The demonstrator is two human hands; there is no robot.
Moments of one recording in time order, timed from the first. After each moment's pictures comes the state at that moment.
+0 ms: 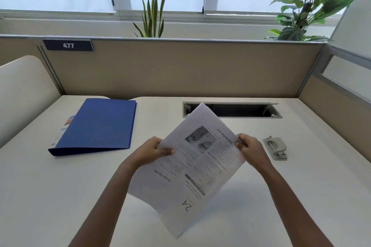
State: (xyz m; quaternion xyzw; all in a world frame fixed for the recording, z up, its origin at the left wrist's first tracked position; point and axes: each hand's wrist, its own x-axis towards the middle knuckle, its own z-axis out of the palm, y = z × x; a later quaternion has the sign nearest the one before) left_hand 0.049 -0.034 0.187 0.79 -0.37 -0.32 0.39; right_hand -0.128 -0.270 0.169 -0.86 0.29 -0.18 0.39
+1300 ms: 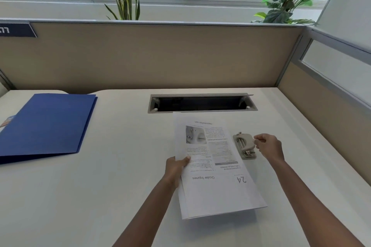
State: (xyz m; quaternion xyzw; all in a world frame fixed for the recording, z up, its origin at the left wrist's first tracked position) left_hand -0.051 -0.231 0.081 0.63 0.02 -0.40 0.67; right_hand -0.186 -0.472 0.094 -0.75 0.50 -0.22 0.36
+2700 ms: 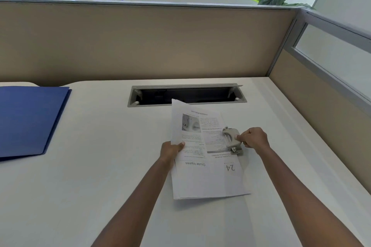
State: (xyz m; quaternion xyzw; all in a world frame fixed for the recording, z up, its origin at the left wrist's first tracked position) left_hand -0.031 -0.305 0.064 0.68 0.01 -0.39 0.62; right_hand -0.172 -0.506 0.092 -0.73 0.54 -0.10 0.41
